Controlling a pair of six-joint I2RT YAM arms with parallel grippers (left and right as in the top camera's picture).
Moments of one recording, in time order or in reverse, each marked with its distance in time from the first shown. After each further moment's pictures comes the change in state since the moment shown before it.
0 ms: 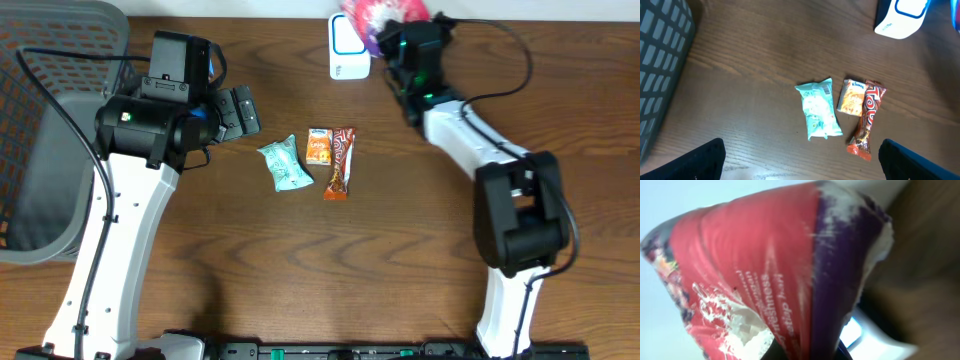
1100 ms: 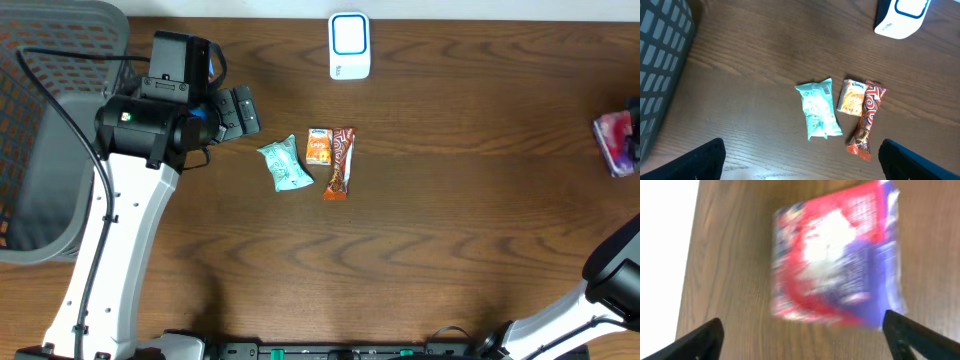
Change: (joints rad) left arm 0.000 0.000 0.000 0.000 0.000 0.000; right arm -0.887 -0.156 -0.001 -0.634 -0.106 -0.365
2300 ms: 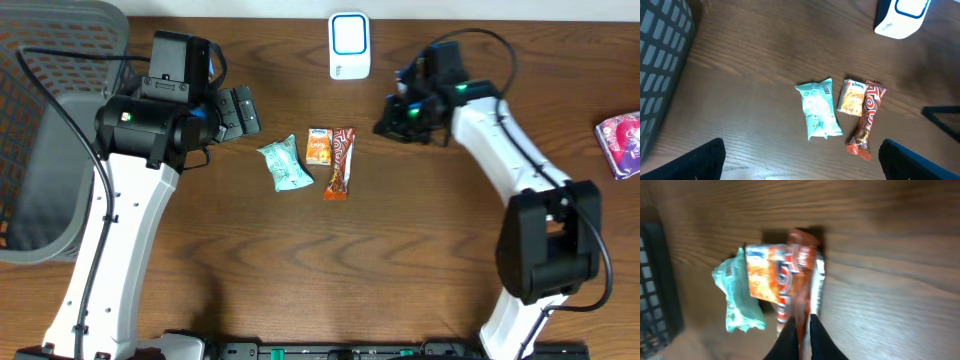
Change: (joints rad) left arm 0.000 0.000 0.000 0.000 0.000 0.000; right arm 0.909 0.000 -0.002 -0.291 -0.451 -0.348
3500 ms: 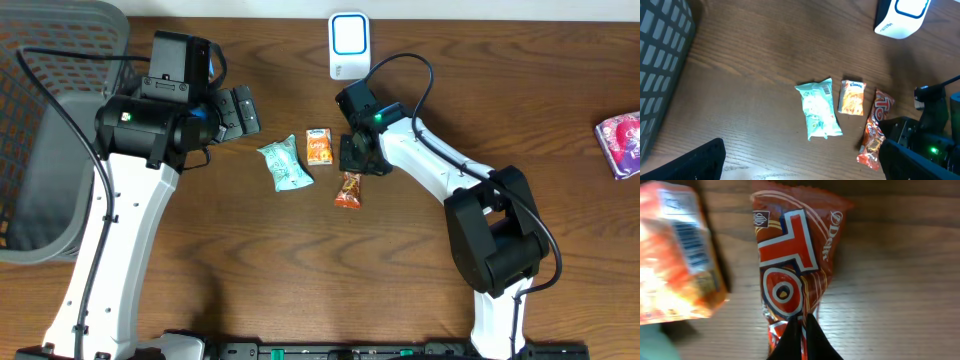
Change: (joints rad) left arm 0.000 0.000 0.000 0.000 0.000 0.000; right arm 0.235 0.128 -0.005 -0.090 0.449 0.132
